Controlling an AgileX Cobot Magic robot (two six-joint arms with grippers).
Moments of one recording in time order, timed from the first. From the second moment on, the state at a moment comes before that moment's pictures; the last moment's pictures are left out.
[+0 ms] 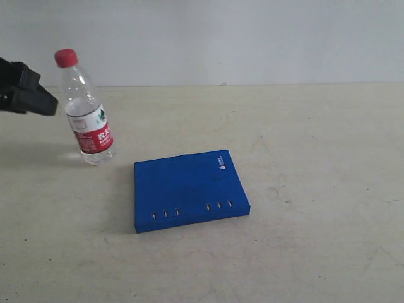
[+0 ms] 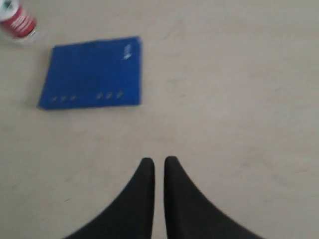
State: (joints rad) left arm 0.07 1.35 -1.02 -0.54 0.79 0.51; right arm 0.55 0.61 -0.70 -0.07 0.92 0.41
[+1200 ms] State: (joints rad) left arm -0.07 1.72 -0.61 -1.63 0.62 1.11; right arm 0.06 1.82 -1.07 1.01 1.04 -0.75
